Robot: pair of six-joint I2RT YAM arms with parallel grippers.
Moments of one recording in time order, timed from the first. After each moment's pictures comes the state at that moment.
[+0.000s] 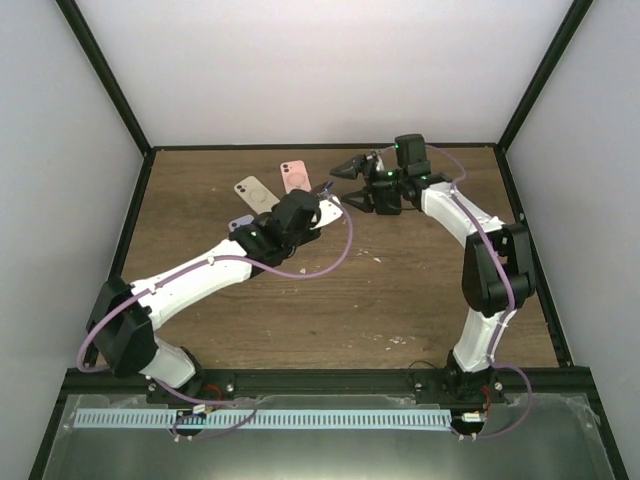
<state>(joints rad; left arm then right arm) -0.83 1.48 1.19 -0.30 -0.50 0.60 0.27 1.83 1.42 -0.22 -0.94 1.09</state>
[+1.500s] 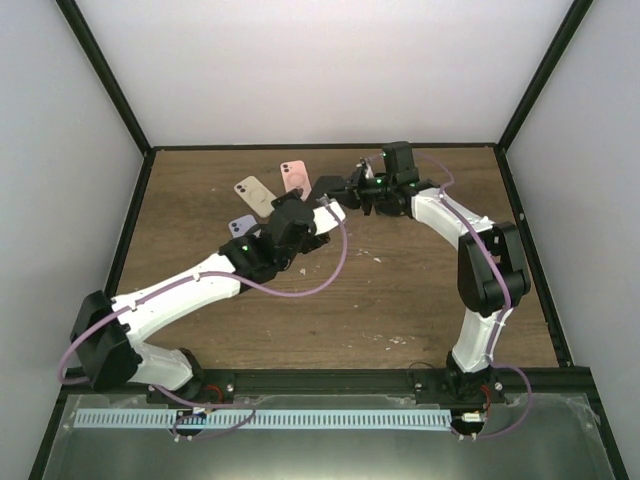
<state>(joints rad) -0.91 1.40 1.12 -0.21 -0.55 0.58 0.34 1.84 1.37 -0.14 -0.91 1.15</state>
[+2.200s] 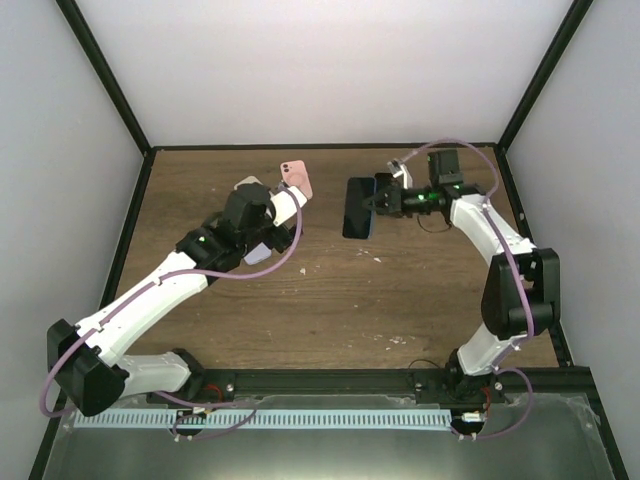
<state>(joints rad) -0.70 1.23 1.12 -0.42 -0.26 0.40 0.17 1.64 1.28 -0.43 -1.02 0.32</state>
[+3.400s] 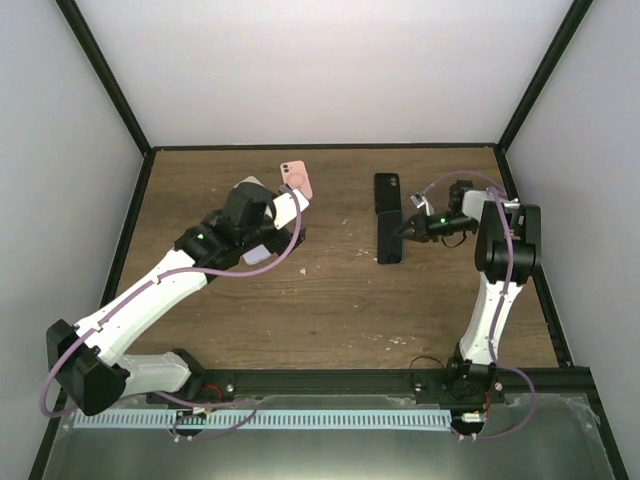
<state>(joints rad) -0.69 1.24 1.16 -0.51 -0.13 0.36 -0.11 2.09 1.36 -0.83 -1.03 -0.36</state>
